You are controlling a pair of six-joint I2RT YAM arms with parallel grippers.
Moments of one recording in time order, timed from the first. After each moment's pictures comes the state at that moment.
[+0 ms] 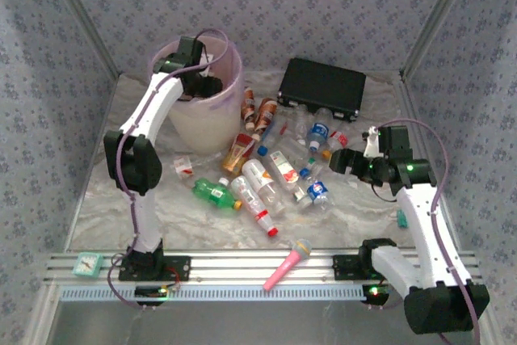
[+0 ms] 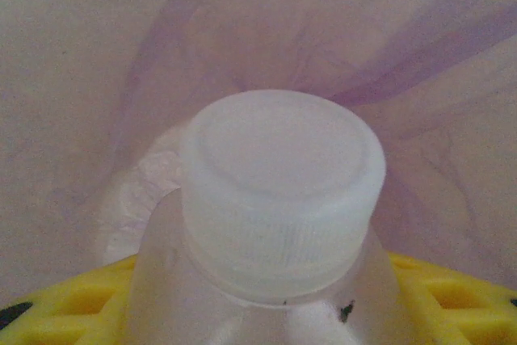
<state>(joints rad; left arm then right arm) -0.29 2.04 2.02 -0.96 0.04 -0.10 0.06 0.93 0.93 -0.99 -0.32 0.33</state>
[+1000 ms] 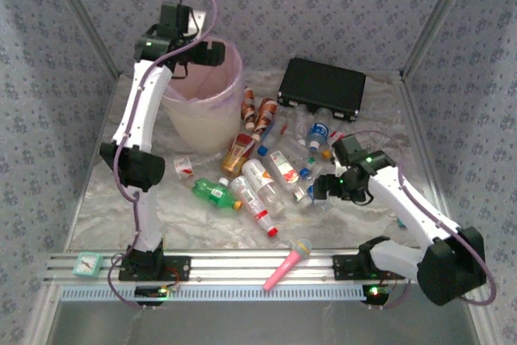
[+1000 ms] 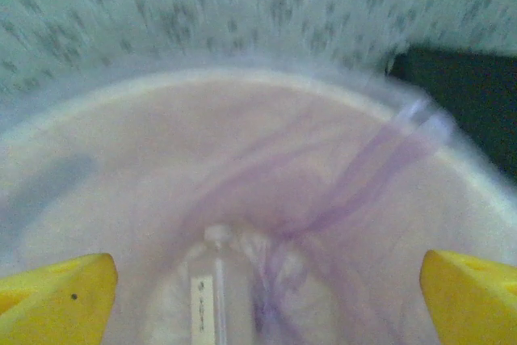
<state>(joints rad) -0.29 2.09 2.56 -1.11 0.02 -0.06 0.40 1.15 0.83 -1.04 -0.11 0.38</state>
